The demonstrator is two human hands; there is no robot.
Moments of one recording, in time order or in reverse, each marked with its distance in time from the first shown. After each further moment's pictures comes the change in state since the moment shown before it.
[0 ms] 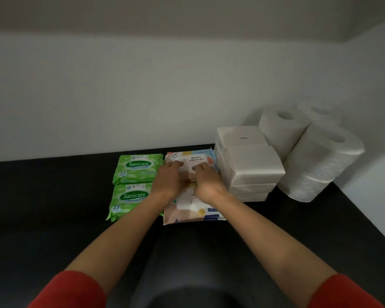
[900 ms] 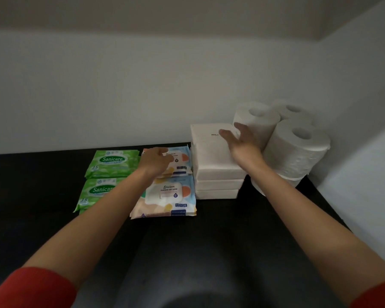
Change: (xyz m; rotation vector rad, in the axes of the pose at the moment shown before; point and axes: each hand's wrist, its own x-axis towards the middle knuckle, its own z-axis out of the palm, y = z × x) left_hand 0.008 0.069 -0.008 -0.454 -0.001 -0.299; right_hand -0.020 0.119 -0.110 0.695 0.399 0.104
